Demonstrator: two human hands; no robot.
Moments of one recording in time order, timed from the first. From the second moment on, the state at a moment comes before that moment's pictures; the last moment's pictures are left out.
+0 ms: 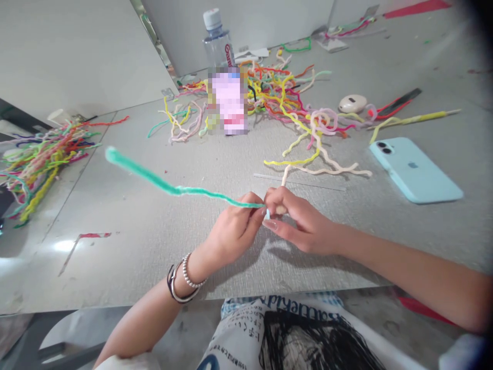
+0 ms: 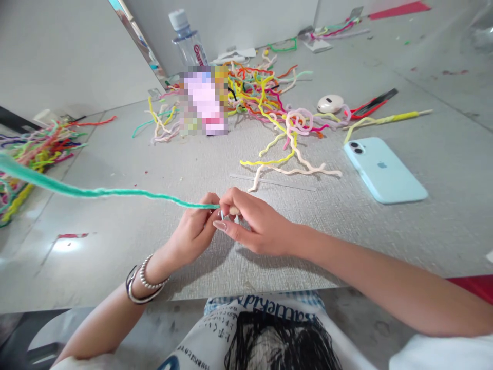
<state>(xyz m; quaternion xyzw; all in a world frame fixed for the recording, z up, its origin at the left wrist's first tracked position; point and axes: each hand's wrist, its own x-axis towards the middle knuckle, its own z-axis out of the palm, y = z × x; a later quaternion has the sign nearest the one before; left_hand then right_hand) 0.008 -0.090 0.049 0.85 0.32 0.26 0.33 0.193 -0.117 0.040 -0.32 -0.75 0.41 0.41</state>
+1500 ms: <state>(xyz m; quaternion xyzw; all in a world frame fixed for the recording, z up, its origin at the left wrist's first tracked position) 0.011 -0.090 0.053 0.78 0.35 0.33 0.39 0.201 -0.115 0.053 -0.43 -0.78 0.34 0.31</state>
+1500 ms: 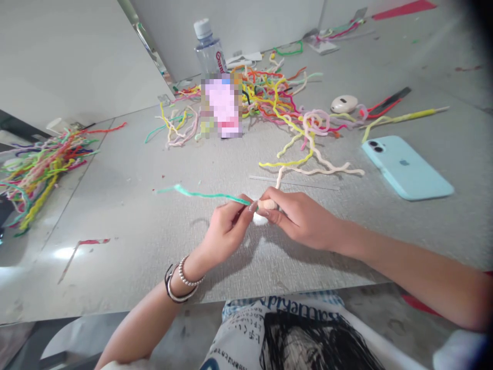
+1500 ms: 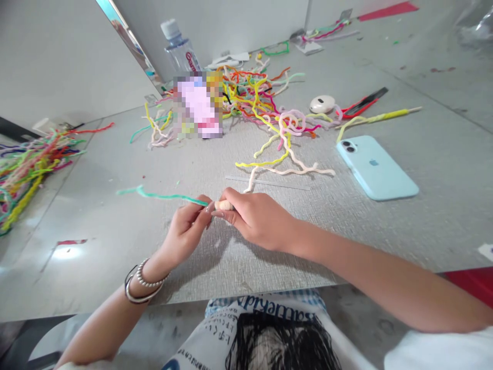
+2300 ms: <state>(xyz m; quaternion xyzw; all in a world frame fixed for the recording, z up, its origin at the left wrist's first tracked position) 0.008 -0.090 0.050 0.79 0.38 0.34 0.34 0.192 -0.111 0.043 -0.40 -0.64 0.58 0.32</state>
